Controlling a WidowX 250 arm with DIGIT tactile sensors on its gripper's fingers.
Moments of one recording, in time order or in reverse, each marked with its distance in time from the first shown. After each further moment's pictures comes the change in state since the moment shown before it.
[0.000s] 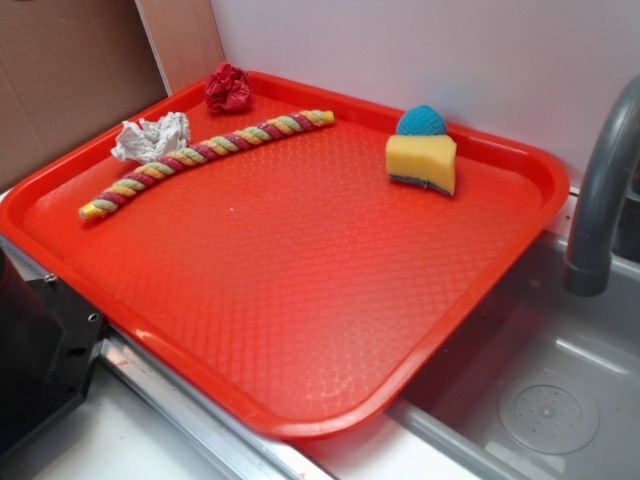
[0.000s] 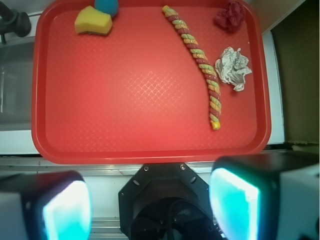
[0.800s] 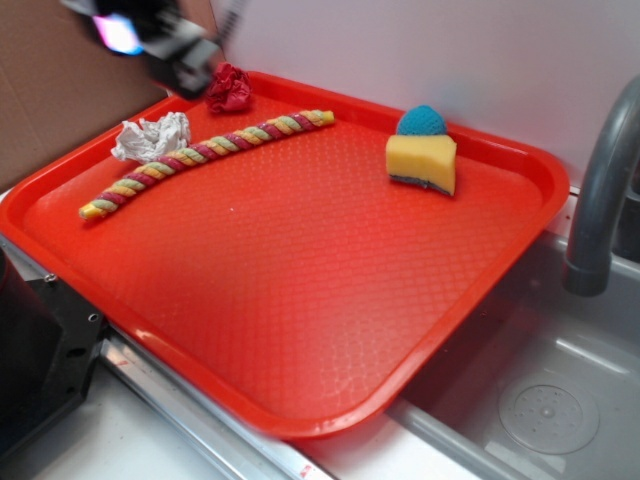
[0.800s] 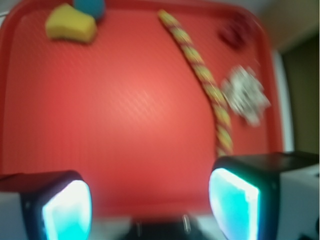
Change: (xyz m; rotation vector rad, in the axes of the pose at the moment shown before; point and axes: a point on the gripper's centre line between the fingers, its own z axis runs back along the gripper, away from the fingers) arm 0.073 -0.019 -0.098 0.102 -0.043 -0.135
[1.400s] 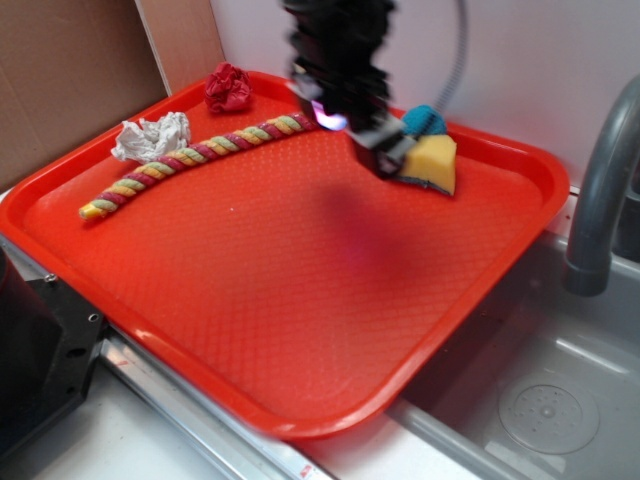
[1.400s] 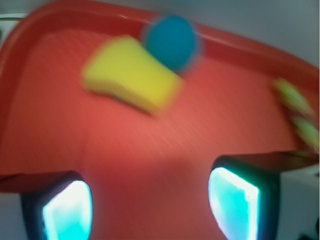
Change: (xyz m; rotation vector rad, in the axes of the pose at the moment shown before) arm 0.085 -0.055 -0.088 -0.117 -0.055 -0.172
